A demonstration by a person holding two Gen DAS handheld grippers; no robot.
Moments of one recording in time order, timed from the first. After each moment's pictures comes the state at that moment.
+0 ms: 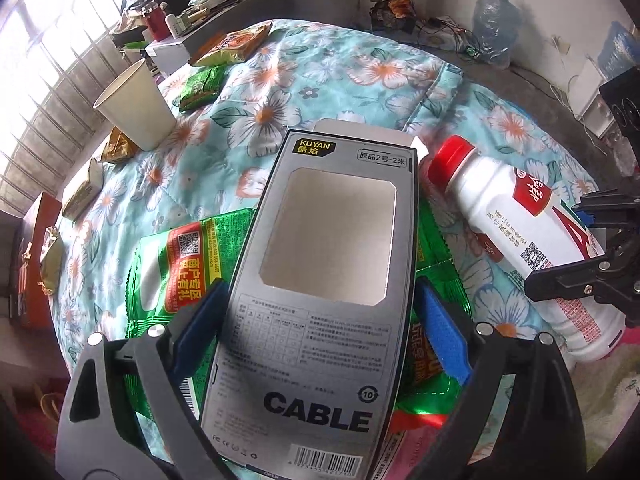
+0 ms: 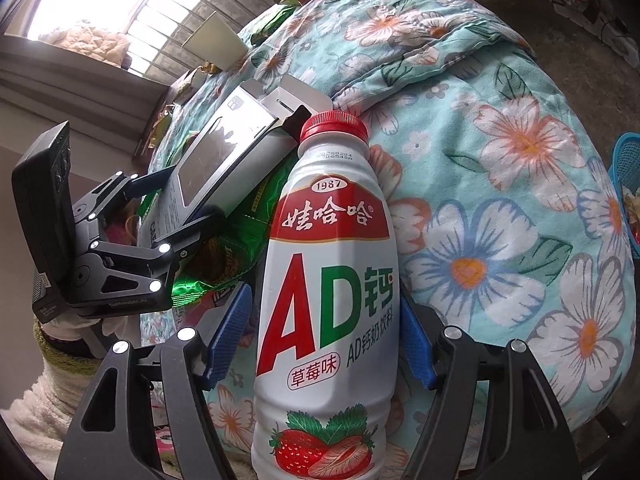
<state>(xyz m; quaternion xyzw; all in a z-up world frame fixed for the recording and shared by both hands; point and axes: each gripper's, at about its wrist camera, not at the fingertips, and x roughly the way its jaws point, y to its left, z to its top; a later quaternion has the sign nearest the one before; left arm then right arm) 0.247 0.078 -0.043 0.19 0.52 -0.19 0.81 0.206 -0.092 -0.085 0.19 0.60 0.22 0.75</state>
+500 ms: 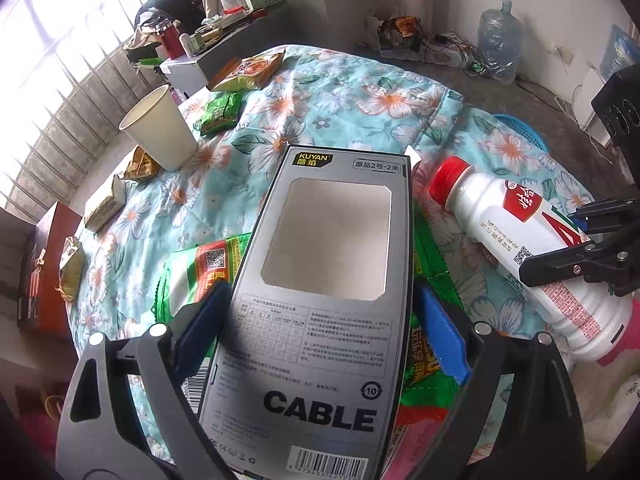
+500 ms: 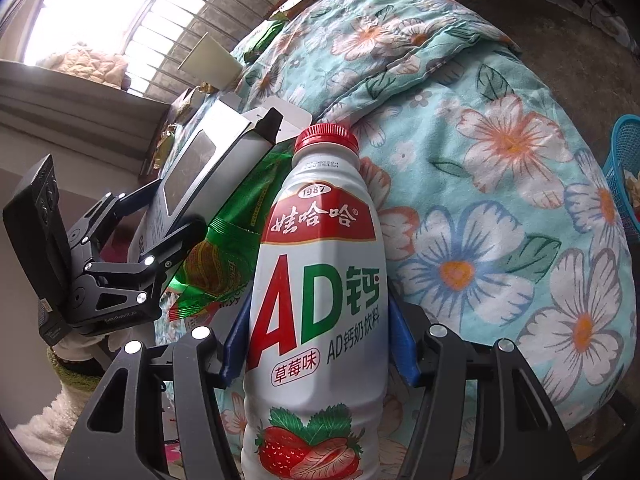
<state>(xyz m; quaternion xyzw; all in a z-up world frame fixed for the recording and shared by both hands) 0.239 0.081 -0.018 0.19 0.49 -0.18 0.83 0.208 -0.108 -0.079 0.23 0.59 0.21 0.75</state>
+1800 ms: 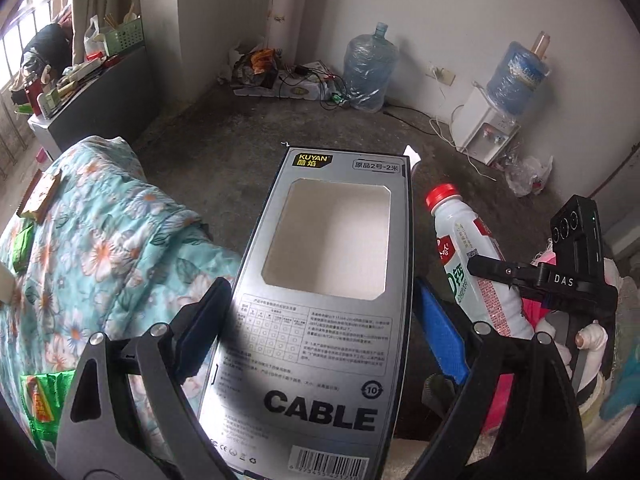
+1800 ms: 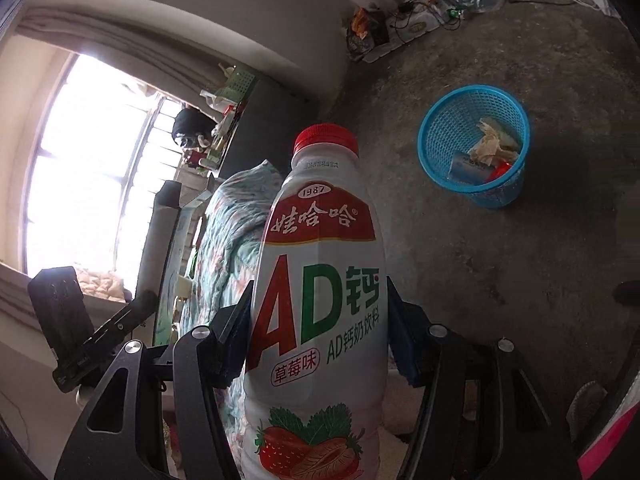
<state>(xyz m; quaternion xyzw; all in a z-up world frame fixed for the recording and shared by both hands) 0.225 -0.176 0.028 0.11 0.49 -0.39 0.77 0.032 -0.414 -0.086 0.49 0.38 -0.03 0.79</state>
